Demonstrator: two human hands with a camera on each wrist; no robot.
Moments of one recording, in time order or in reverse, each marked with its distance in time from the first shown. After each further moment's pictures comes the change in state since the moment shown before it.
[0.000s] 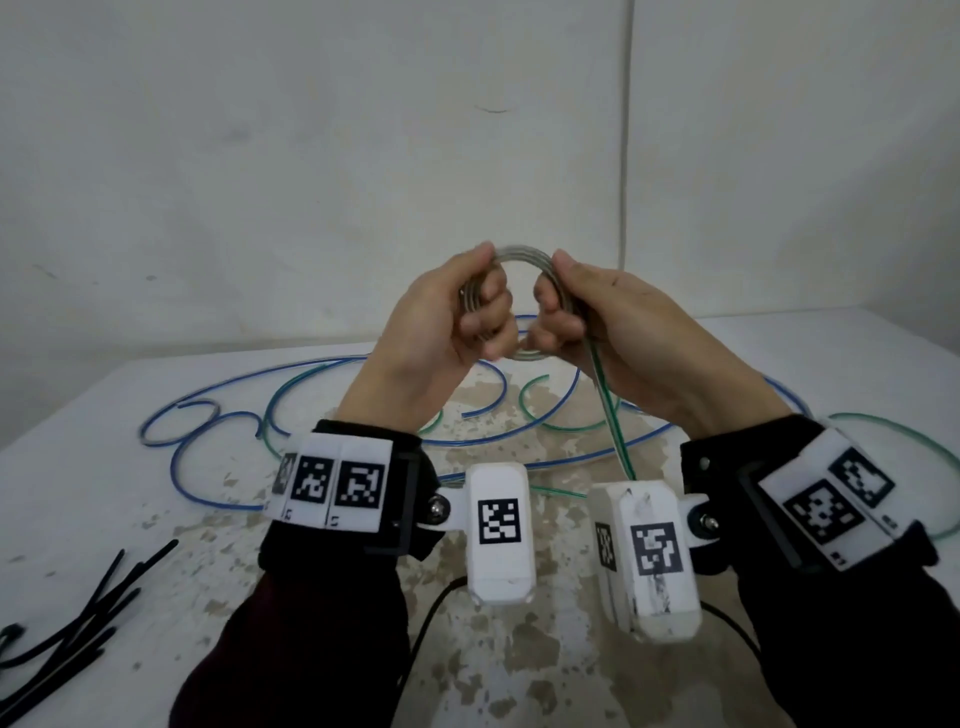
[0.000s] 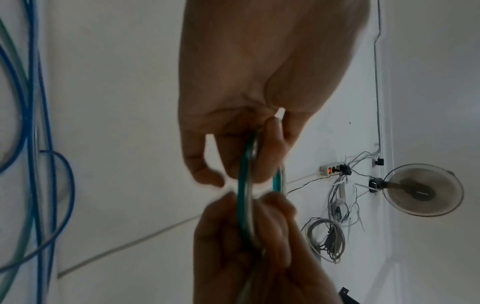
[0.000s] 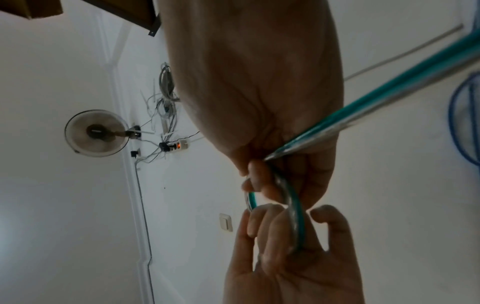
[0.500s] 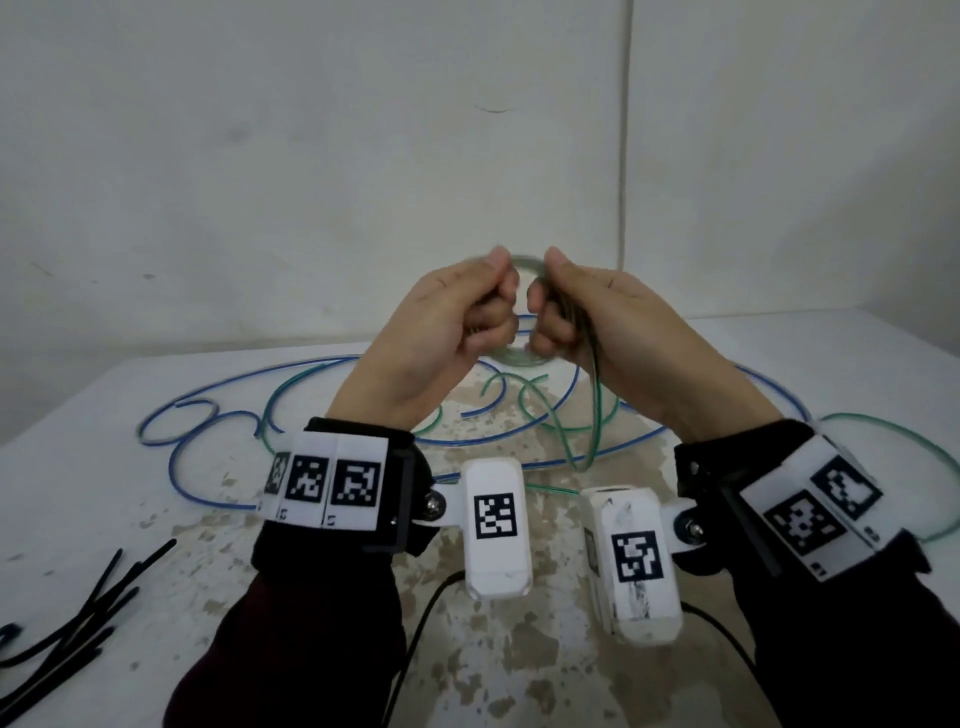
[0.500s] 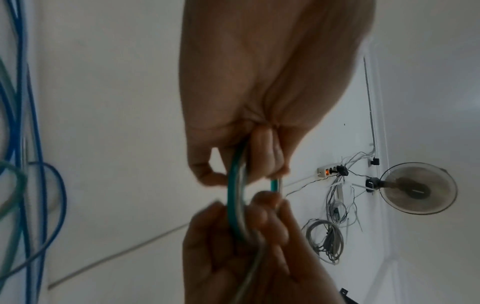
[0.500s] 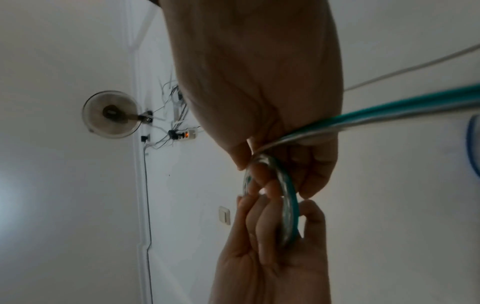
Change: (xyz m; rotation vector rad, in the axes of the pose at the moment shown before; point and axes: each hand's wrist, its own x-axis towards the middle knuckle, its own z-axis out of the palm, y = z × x) left_hand -0.003 -0.003 -0.004 0.079 -0.053 0.063; right_hand 0.002 0.004 0.000 -0.093 0.039 -0.028
